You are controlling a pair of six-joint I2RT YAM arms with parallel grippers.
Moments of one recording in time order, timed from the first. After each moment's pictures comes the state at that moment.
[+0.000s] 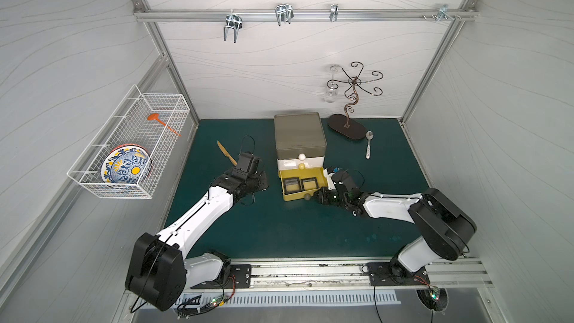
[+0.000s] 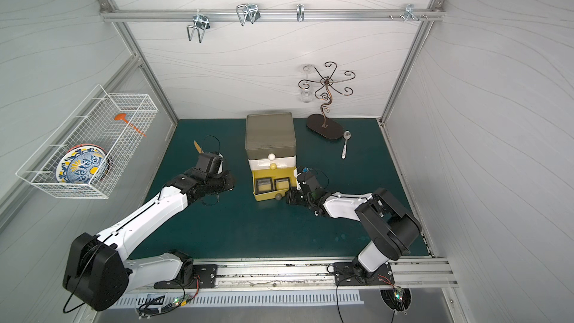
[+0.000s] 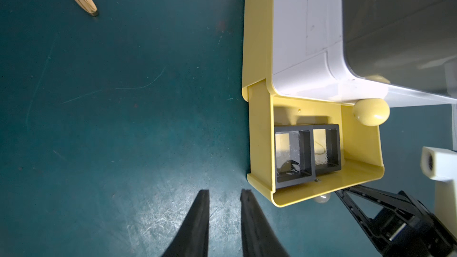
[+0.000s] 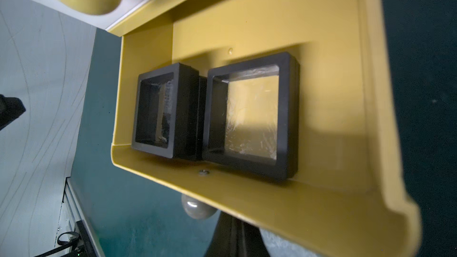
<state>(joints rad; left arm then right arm) -0.38 1.22 0.85 -0.56 -0.01 -0.63 0.74 1.58 0.62 0.25 -0.20 0.70</state>
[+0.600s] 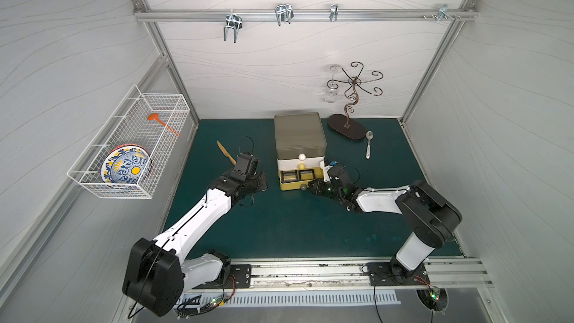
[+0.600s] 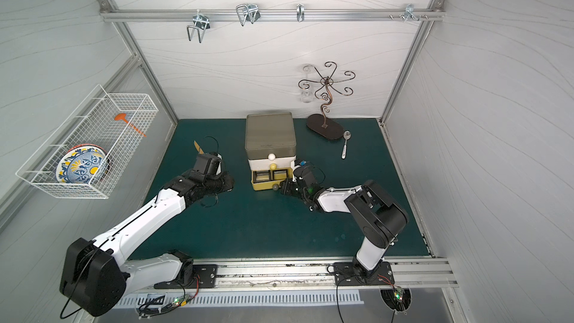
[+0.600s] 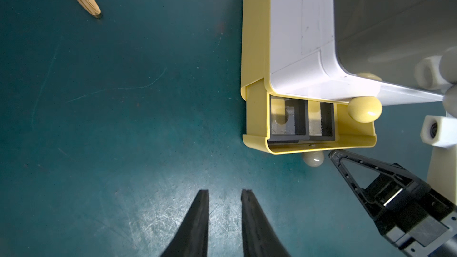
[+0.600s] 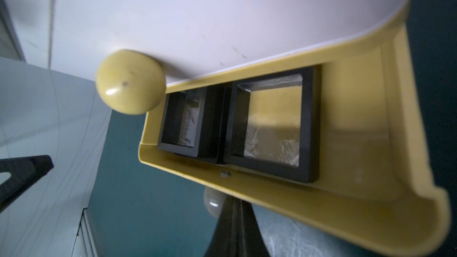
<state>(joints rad) -0.38 1.18 0.84 -0.57 -0.01 -0.63 0.73 1.68 0.69 0.42 -0.18 0.76</state>
